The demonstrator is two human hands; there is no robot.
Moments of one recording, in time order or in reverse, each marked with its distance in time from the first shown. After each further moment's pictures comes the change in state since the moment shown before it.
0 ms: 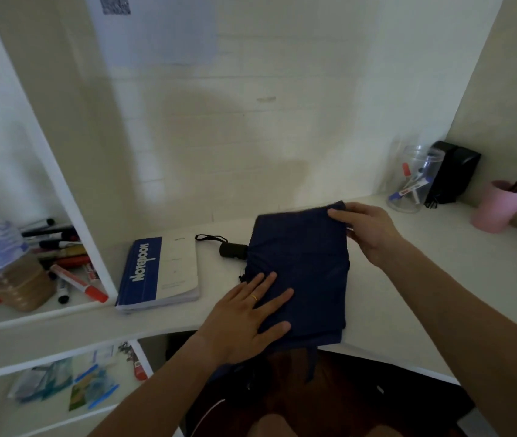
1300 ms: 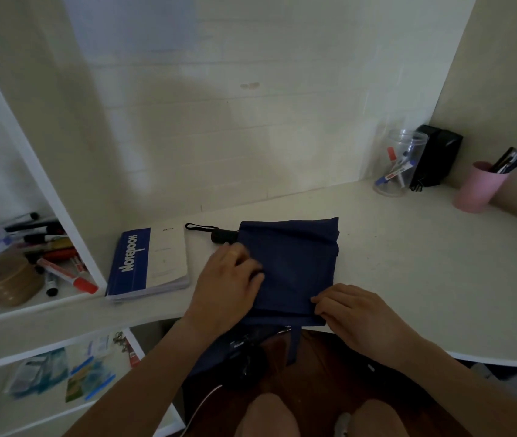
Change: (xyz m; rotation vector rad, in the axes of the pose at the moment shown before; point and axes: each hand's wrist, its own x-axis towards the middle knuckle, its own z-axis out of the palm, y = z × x) left_hand 0.007 0.010 -0.033 -0.088 0.467 -0.093; right_hand -0.106 0.123 -0.048 -1.234 -0.354 -1.093
